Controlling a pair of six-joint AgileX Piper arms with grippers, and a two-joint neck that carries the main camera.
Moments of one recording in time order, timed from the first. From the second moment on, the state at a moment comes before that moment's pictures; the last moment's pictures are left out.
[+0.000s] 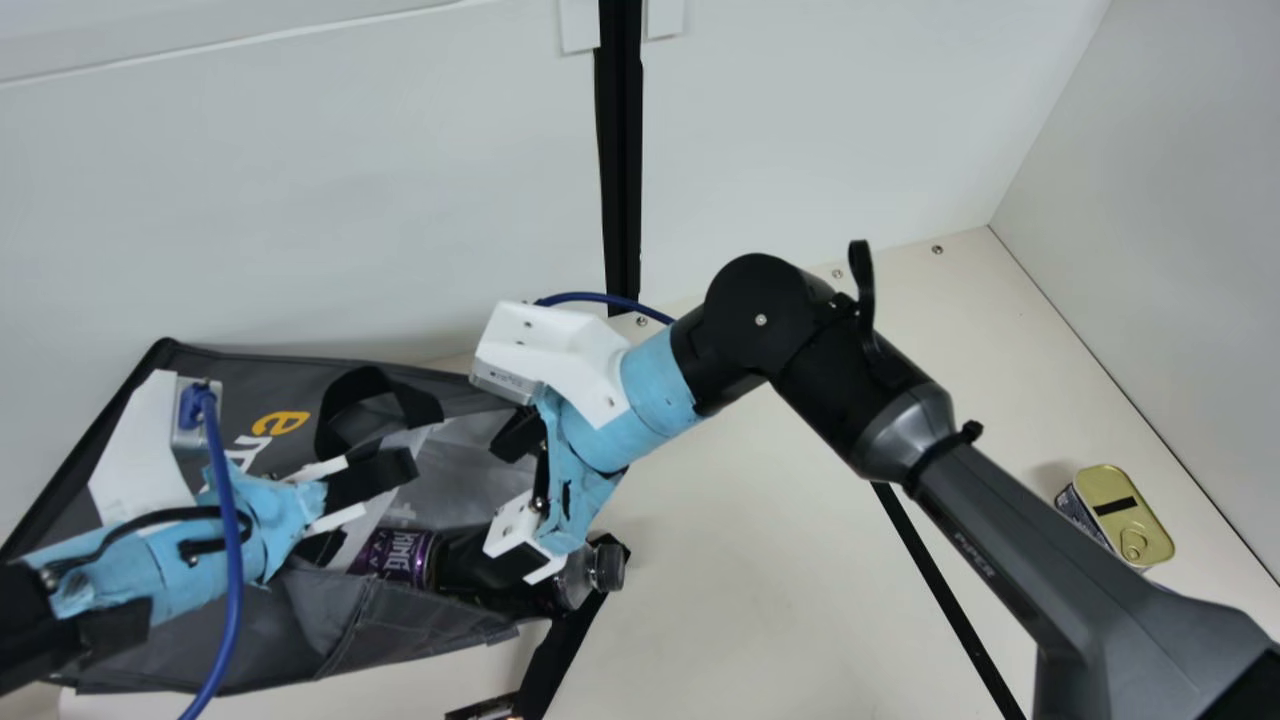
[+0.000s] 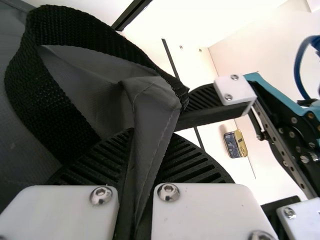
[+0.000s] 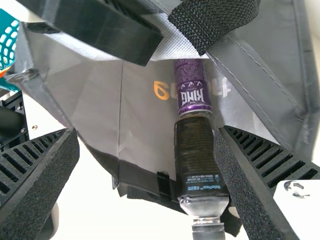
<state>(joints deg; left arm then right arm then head) -15.2 88.8 -71.8 -62.4 47.4 25.9 14.8 97.5 -91.7 44.7 68.9 -52.7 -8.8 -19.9</state>
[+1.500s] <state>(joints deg) -15.2 88.8 -71.8 -62.4 47.4 25.9 3.6 80.1 -78.8 47.1 70.0 -58.6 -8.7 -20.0</state>
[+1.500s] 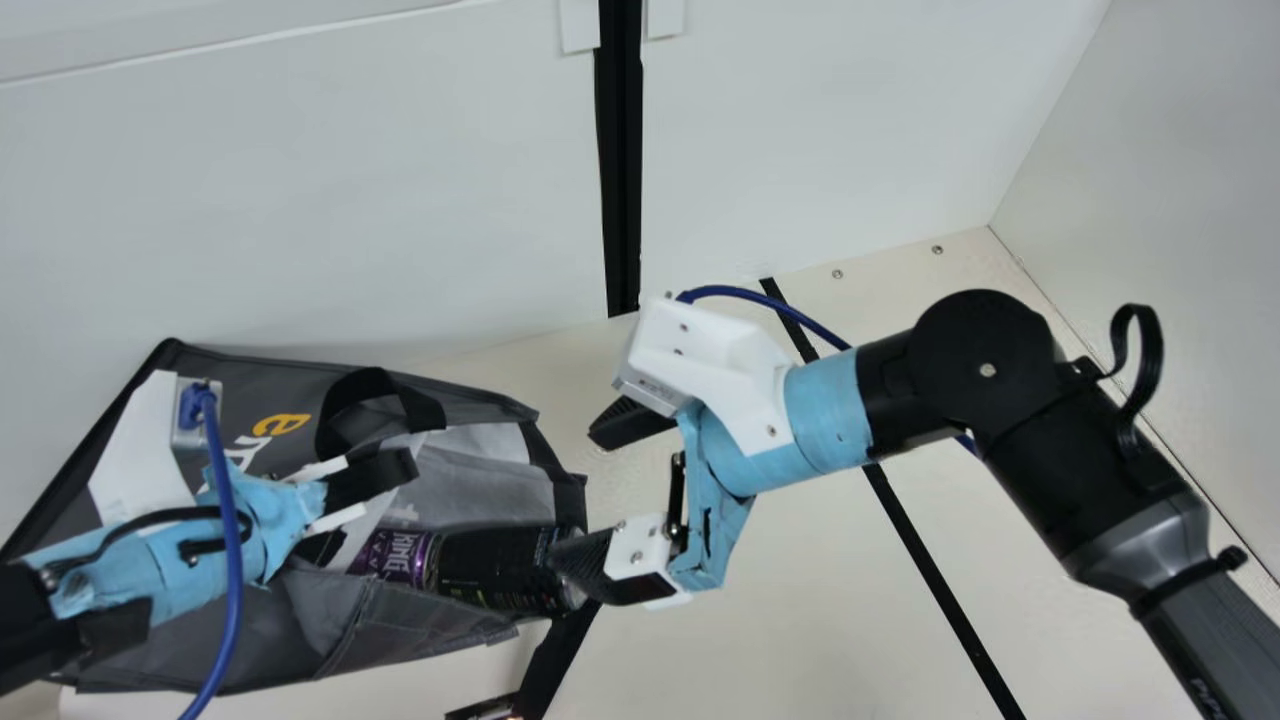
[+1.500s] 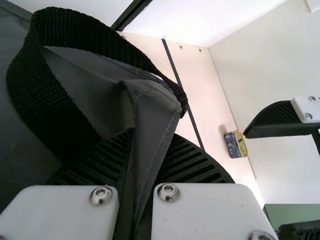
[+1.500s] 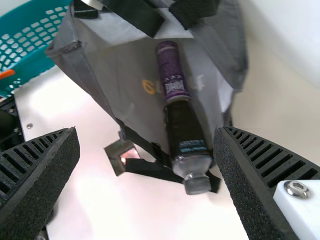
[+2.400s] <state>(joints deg) -15.2 88.8 -71.8 -62.4 47.4 25.9 -9.7 73.1 -83.0 32.9 70.0 -51.2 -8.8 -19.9</state>
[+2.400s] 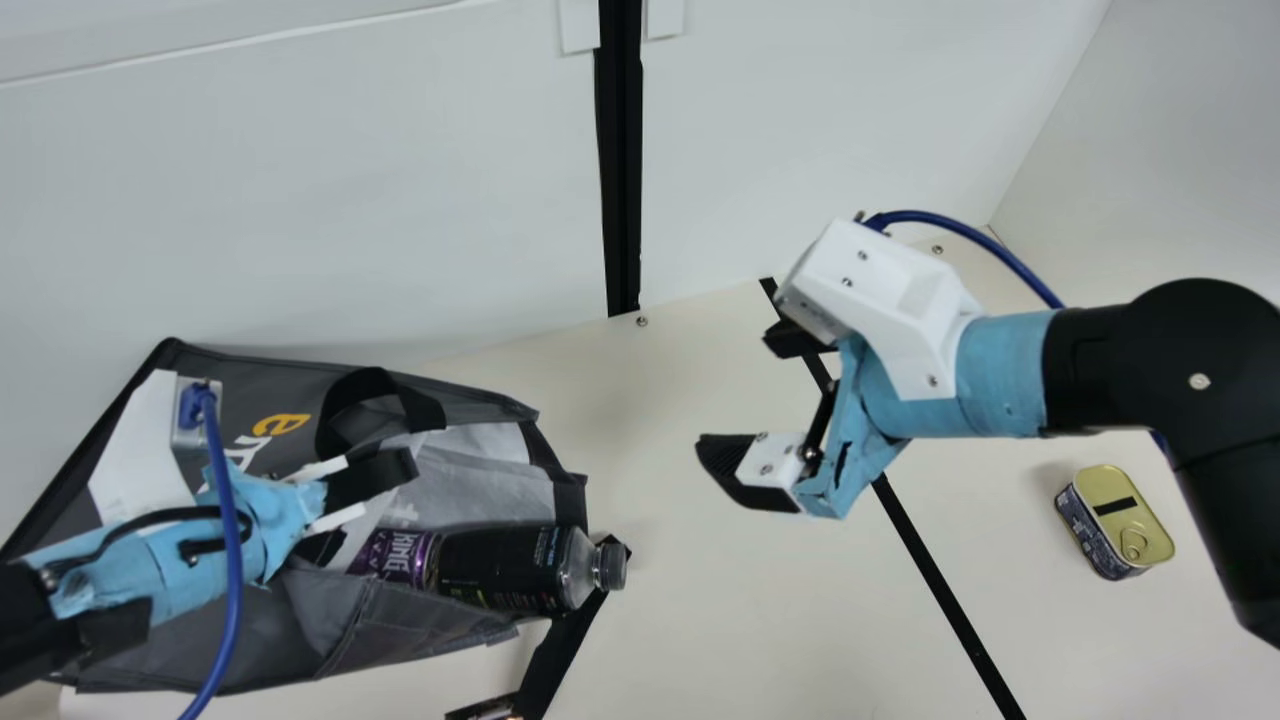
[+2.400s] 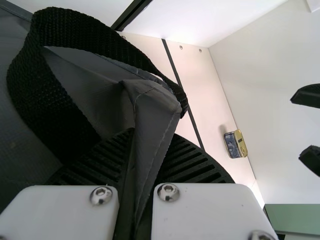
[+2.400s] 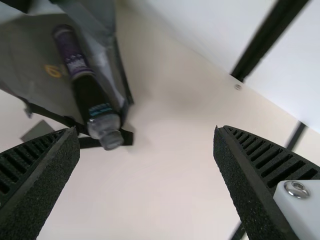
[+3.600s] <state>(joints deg) -15.2 88.8 -71.8 -62.4 47.4 25.9 -16.6 62.5 -82.9 3.8 69.9 -22.4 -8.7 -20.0</state>
